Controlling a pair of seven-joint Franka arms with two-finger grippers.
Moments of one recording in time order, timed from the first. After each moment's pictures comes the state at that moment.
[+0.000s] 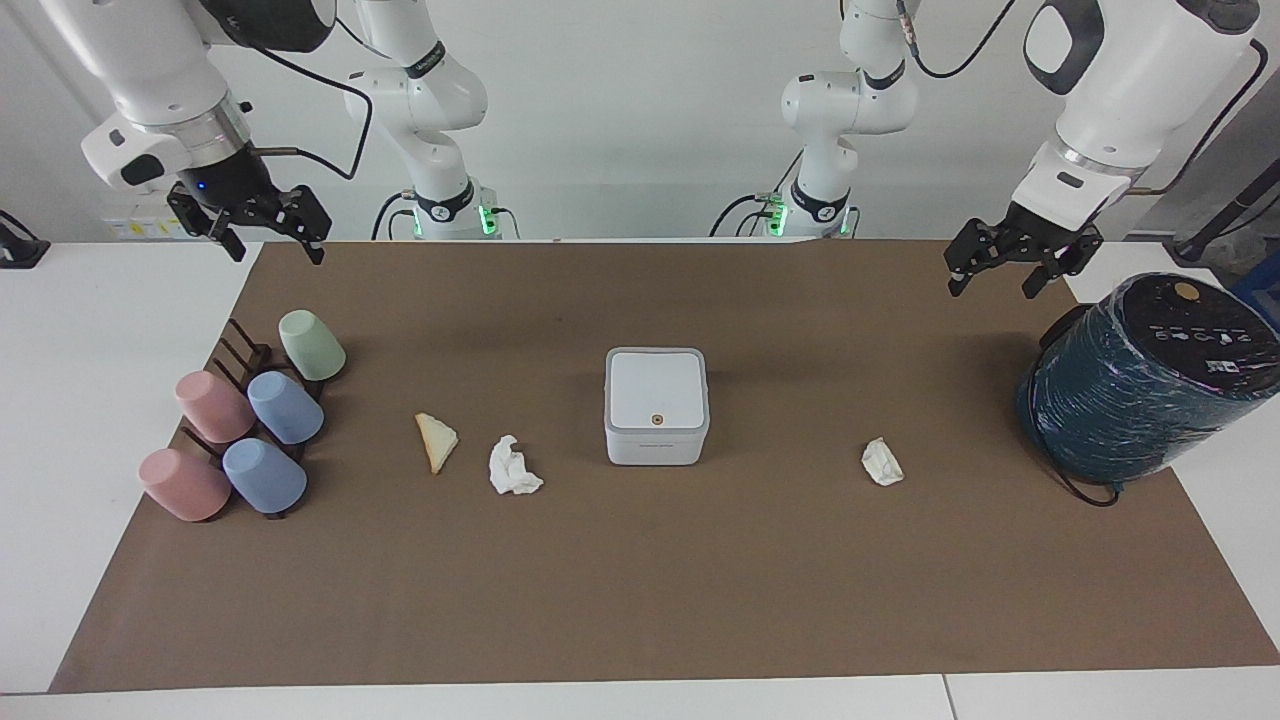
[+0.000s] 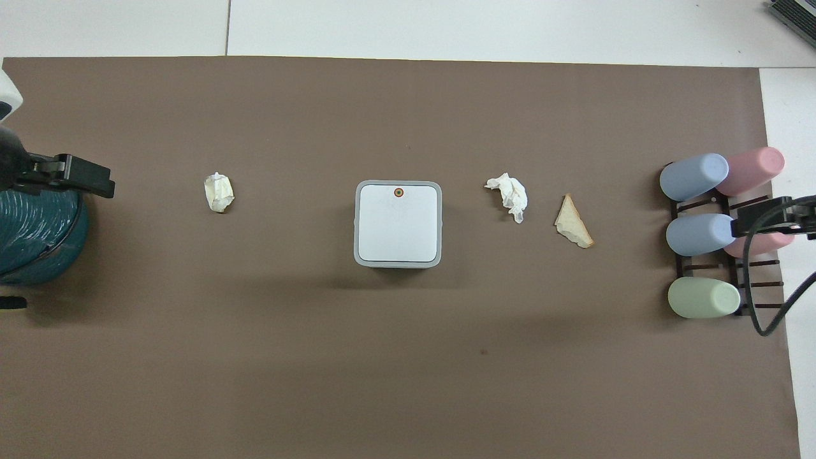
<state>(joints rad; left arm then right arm) -0.11 0.05 0.05 -1.53 -0.02 1.60 0.05 0.00 -0.07 -0.07 -1.65 -0.03 1.55 -0.01</state>
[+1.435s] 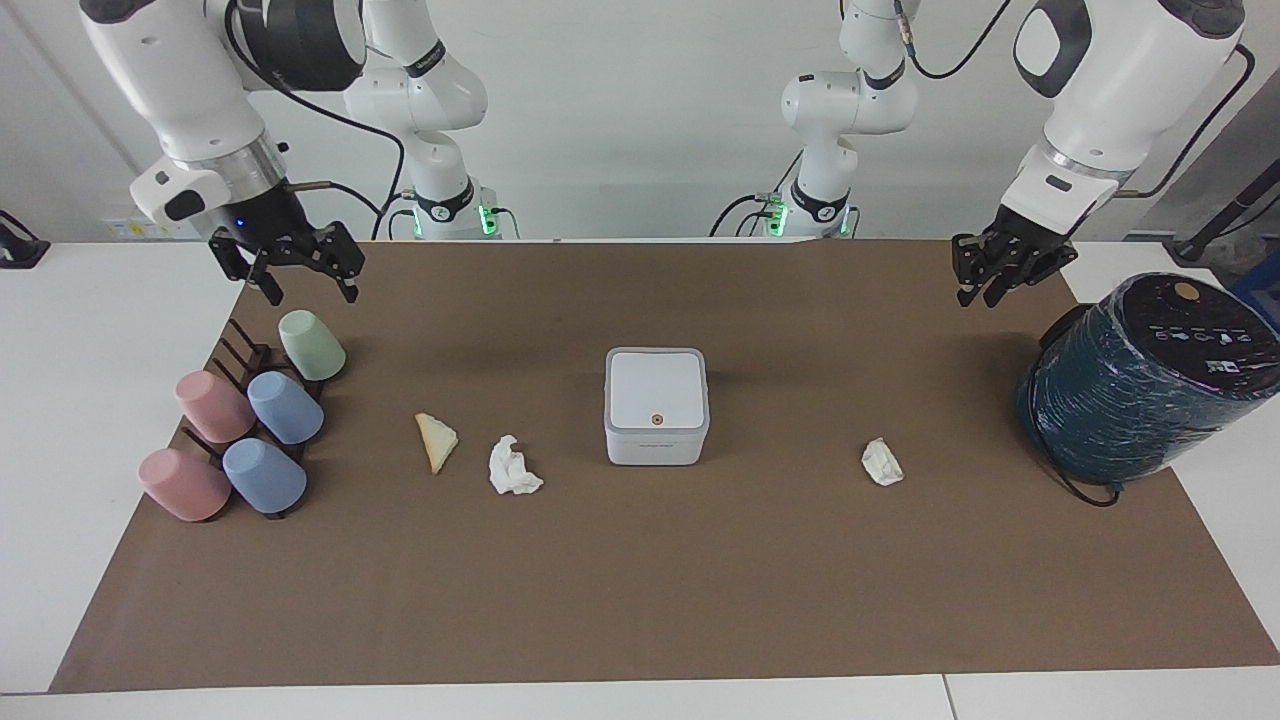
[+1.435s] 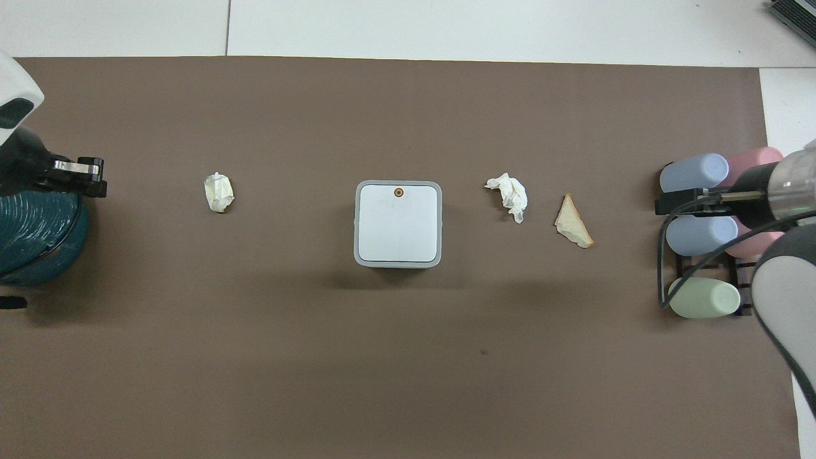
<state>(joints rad) -0.13 0.04 0.04 -1.55 -0.03 1.63 -0.04 0.06 -0.08 -0.05 -1.92 0.06 1.95 -0.01</state>
